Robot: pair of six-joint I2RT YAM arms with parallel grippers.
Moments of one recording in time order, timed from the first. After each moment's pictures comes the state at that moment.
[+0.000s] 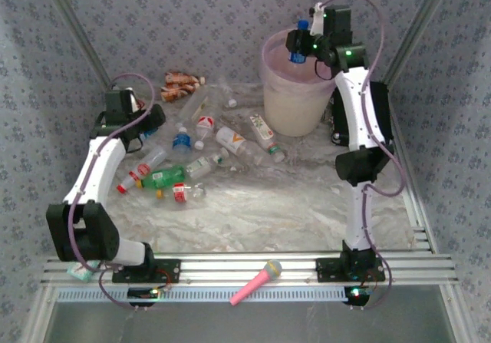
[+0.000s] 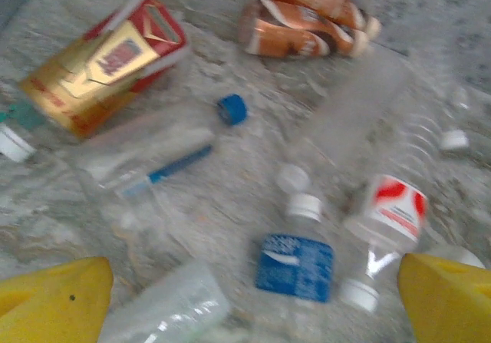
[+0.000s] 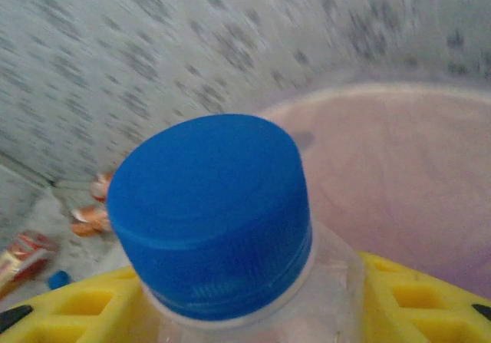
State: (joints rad) left arm 0.04 1.43 1.23 -0.51 -0.01 -0.35; right arm 0.19 2.28 2.74 -0.93 -0.21 0.23
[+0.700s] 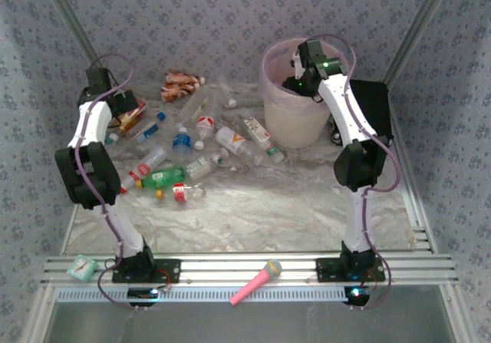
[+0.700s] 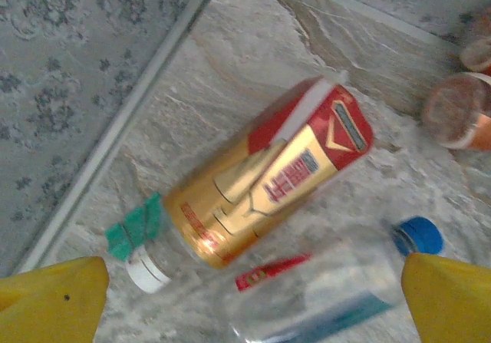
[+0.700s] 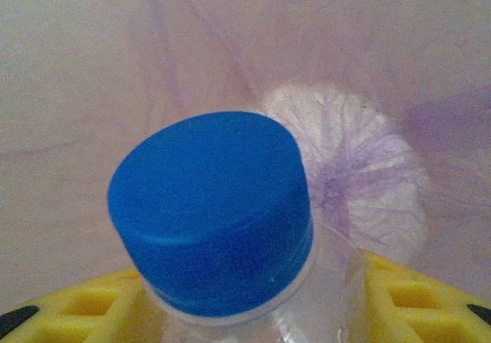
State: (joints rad) left arm 0.22 1.94 1.69 -0.60 -0.10 -0.21; right arm 0.27 2.16 2.30 -1.15 -0.04 0.11
